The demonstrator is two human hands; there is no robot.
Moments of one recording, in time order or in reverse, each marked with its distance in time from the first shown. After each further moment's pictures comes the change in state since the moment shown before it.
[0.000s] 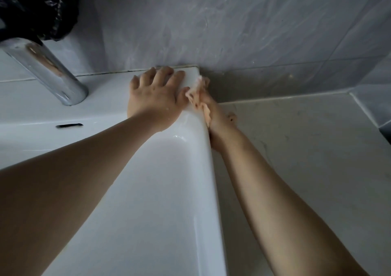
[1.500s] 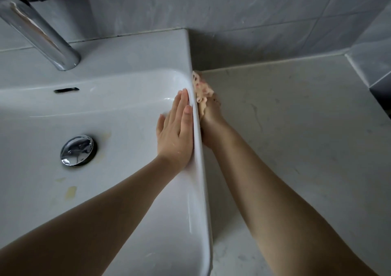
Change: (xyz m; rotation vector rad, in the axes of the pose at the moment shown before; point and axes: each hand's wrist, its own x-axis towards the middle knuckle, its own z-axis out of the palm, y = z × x) left_hand -0.130 0.078 0.014 -0.848 -0.198 -0.303; right_hand -0.053 0.019 0.013 0.271 0.051 0.209
